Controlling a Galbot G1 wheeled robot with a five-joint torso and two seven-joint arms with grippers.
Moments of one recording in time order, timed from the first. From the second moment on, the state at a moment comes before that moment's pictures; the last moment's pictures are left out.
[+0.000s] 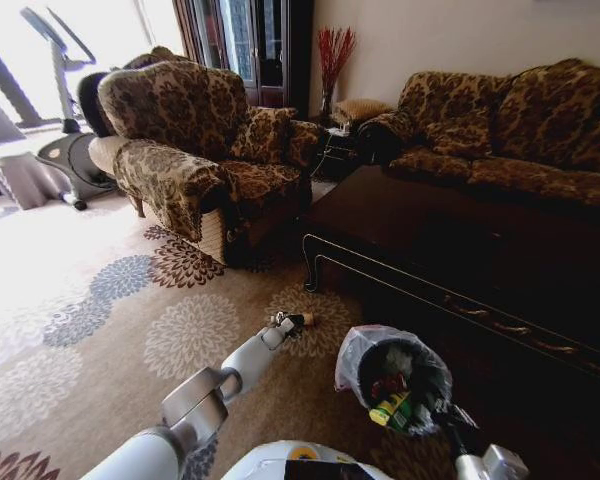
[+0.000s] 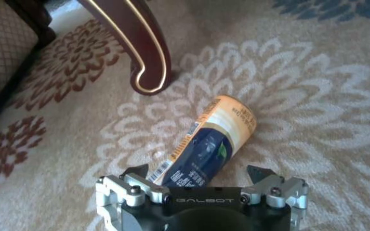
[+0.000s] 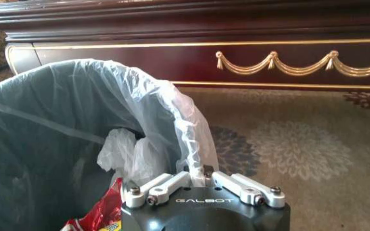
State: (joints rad) left arm 0.47 -1.53 0.33 -0.39 -0.04 -0.03 0.05; right arm -2.08 1.13 0.59 2.21 0.60 0.06 0.46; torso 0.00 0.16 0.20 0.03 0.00
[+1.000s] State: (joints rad) left arm 0.49 -1.54 0.35 -0.33 0.06 -0.06 0.09; right arm -2.12 1.15 0.59 2.23 0.58 0.08 0.44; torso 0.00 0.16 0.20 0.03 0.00
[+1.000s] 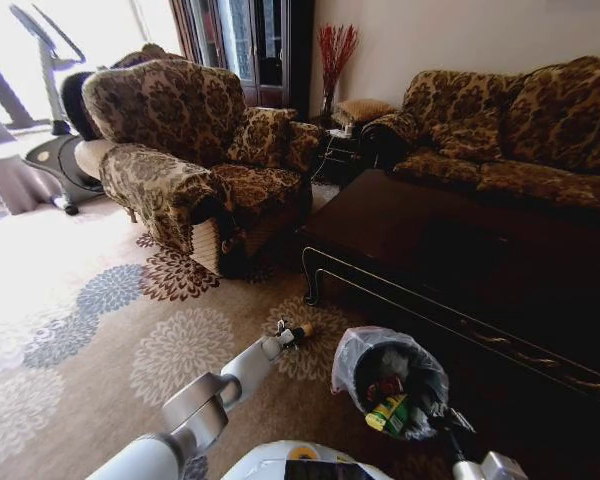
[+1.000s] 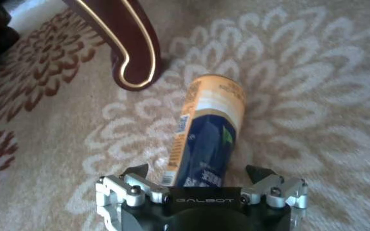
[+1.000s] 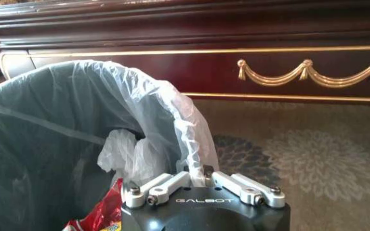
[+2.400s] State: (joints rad) left arm 0.55 -1.30 0.36 -0.80 -0.38 -0.11 0.07; right arm -1.88 1.08 0.47 2.21 0.74 -0.05 0.57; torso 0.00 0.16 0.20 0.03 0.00
